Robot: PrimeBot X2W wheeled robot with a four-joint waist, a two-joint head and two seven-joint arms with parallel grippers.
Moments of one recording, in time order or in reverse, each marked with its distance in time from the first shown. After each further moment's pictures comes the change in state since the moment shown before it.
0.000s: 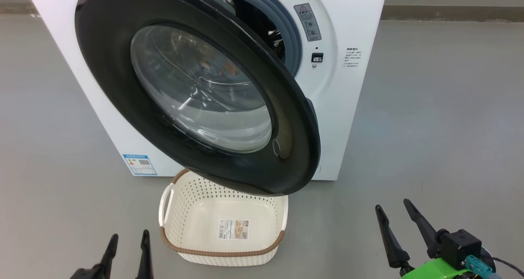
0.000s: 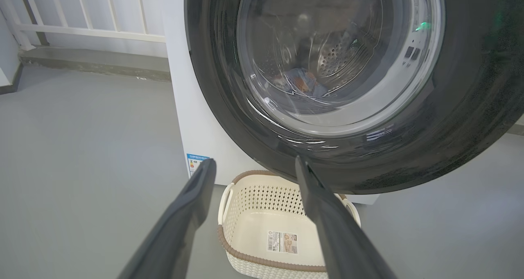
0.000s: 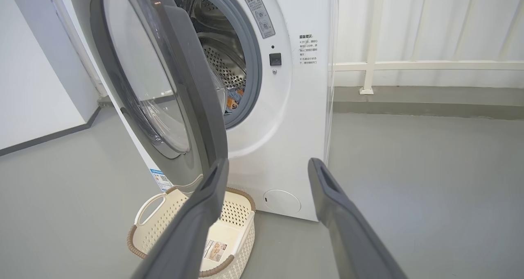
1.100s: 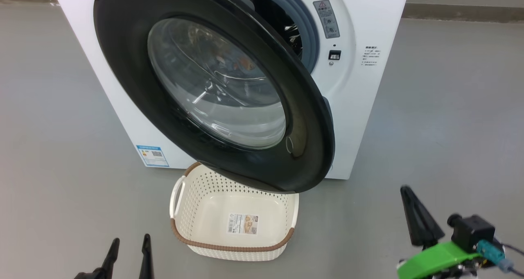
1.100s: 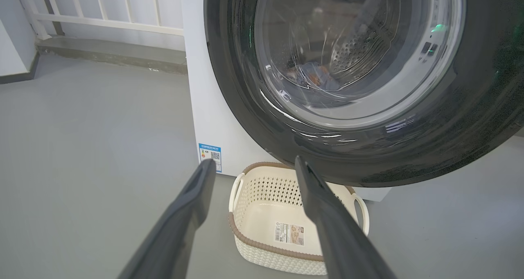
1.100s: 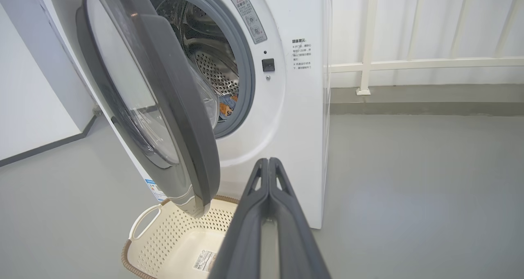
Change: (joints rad) left arm 0.014 -0.014 0.017 0.001 0.009 -0.019 0.000; right arm -0.048 0.016 -0.071 0.043 0.008 0.000 0.000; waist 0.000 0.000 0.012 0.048
